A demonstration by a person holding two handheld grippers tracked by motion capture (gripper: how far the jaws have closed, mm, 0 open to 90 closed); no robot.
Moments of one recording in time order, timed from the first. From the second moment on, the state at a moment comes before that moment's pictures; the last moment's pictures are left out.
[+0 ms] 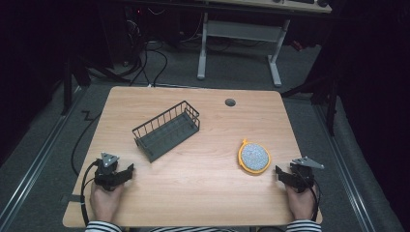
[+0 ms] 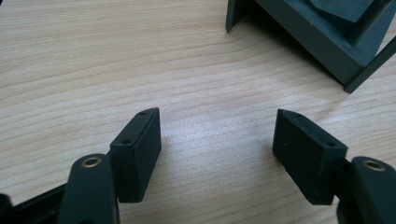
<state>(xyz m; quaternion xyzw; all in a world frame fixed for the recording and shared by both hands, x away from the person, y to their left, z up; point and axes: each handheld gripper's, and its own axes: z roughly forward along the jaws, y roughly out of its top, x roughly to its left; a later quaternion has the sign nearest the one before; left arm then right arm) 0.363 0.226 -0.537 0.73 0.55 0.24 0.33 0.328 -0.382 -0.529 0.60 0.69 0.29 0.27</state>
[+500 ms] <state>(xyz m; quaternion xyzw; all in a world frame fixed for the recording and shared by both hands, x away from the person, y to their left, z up) 0.362 0.225 -0.537 0.73 0.55 0.24 0.33 0.332 -0.382 -0.529 0.60 0.69 0.30 0.26</state>
